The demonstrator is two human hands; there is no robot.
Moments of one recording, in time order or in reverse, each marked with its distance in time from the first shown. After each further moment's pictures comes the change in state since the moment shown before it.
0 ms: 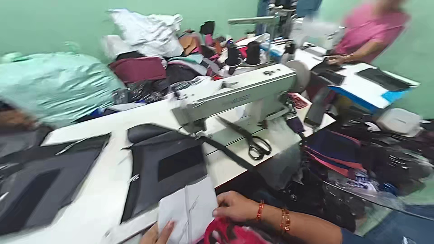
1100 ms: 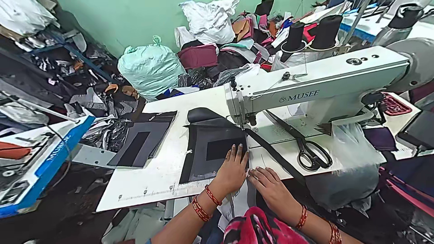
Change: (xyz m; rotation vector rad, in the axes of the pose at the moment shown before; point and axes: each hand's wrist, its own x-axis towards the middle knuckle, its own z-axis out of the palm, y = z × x) left_hand 0.123 0.086 0.059 1.031 -0.421 0.377; right_hand 0.029 0.033 -0.010 -1.152 0.494 -0.539
